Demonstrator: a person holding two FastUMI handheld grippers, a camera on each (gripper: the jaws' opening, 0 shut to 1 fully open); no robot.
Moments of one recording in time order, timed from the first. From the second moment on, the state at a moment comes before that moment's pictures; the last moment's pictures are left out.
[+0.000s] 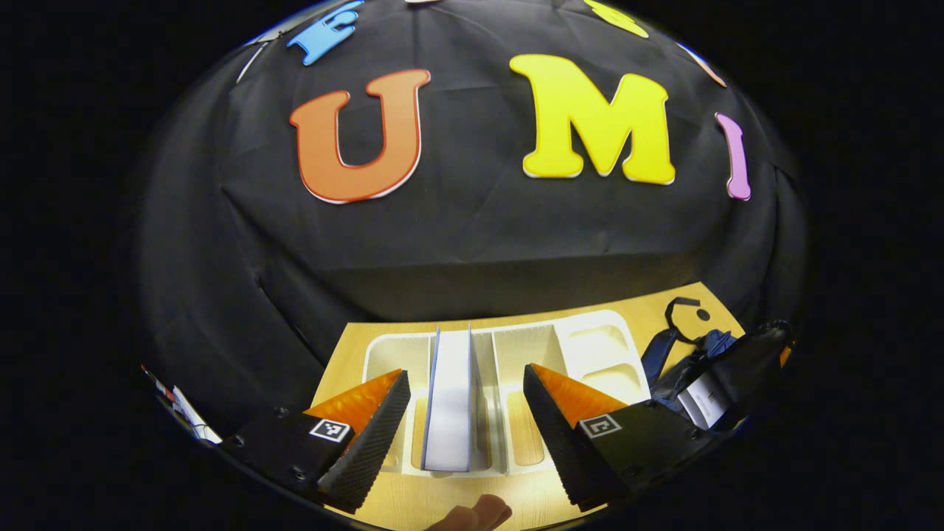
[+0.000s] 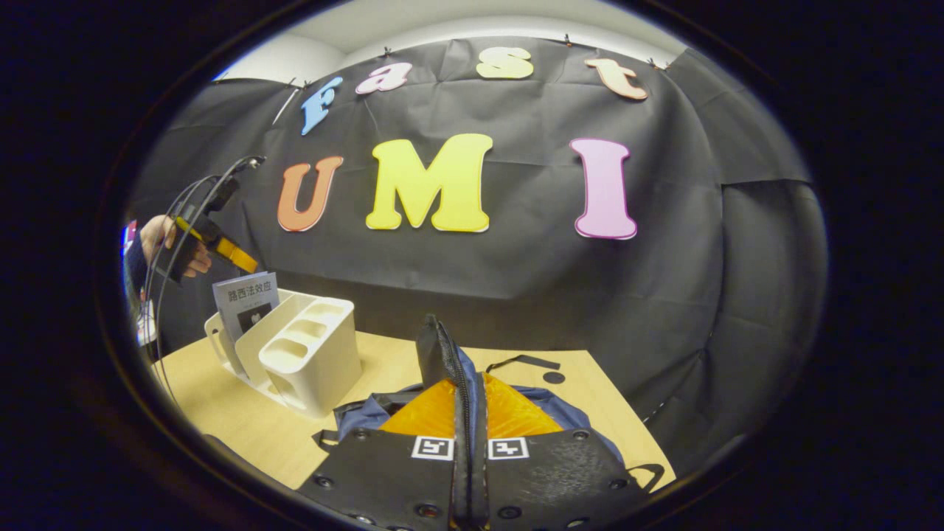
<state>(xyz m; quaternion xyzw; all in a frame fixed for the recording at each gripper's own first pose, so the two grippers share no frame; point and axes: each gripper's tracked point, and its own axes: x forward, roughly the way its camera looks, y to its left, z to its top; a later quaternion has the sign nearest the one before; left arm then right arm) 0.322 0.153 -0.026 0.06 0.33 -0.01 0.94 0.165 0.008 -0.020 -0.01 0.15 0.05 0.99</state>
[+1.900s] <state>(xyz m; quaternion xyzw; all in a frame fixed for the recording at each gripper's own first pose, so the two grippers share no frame) 0.267 0.152 -0.075 0.03 0.45 0.01 0.89 0.168 -0.005 -0.033 -0.02 0.13 0.06 0.99</state>
